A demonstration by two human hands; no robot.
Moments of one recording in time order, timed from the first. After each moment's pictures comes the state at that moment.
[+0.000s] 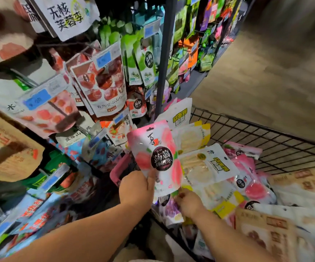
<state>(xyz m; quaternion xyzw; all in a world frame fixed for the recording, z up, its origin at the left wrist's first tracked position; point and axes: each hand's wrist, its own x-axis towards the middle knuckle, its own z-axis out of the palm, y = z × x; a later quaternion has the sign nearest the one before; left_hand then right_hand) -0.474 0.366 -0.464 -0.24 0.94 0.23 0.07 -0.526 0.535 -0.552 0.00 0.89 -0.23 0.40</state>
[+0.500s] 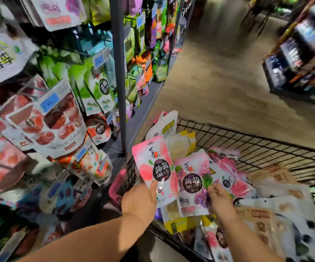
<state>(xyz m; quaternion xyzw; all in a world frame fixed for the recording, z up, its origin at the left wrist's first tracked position) -0.564 0.390 -0.461 -0.07 0.98 0.16 0.11 -0.580 0.626 -0.492 0.27 0.84 -0.46 0.12</state>
